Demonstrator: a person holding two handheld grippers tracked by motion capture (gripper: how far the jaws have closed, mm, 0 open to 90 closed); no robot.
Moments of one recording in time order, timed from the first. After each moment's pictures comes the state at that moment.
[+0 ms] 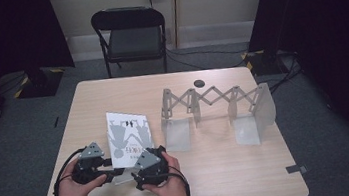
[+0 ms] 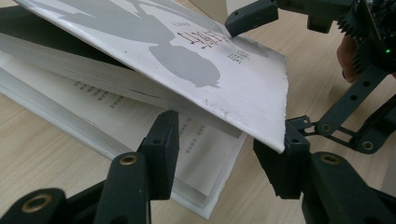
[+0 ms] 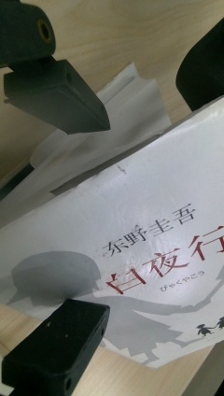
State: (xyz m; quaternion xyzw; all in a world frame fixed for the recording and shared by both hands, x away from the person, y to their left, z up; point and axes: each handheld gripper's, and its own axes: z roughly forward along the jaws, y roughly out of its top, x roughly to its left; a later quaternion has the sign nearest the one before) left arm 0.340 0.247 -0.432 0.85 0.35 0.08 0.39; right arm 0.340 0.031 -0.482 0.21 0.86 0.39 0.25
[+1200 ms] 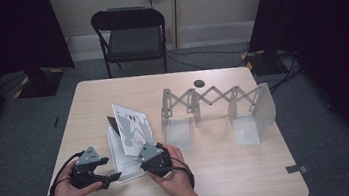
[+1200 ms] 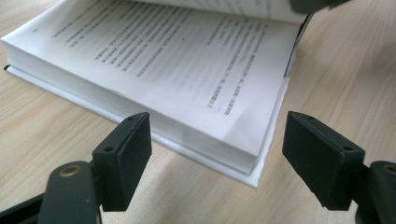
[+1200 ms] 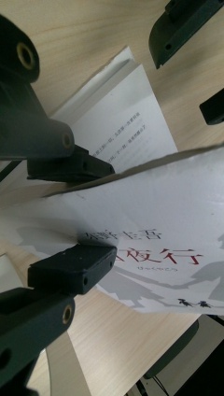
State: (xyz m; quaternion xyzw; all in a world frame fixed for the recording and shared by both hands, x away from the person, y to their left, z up) left arm 0.344 0.268 -0.461 0.86 0.33 0.10 0.38; right arm 0.347 0.016 -0.442 0.19 0.87 0.36 0.28
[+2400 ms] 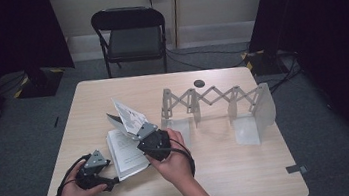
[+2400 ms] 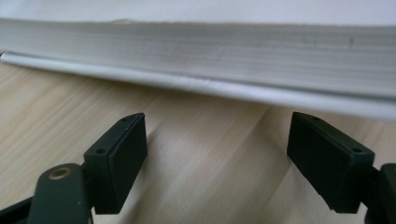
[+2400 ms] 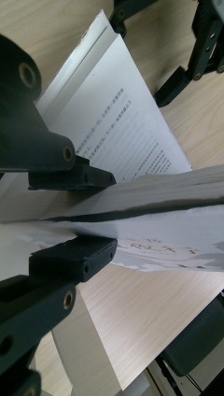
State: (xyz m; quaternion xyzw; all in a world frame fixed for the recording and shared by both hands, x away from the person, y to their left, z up) left arm 0.353 0.259 -0.492 0.87 0.32 0.13 0.35; right arm 0.363 0.016 -0.381 0.24 0.88 0.31 0.25
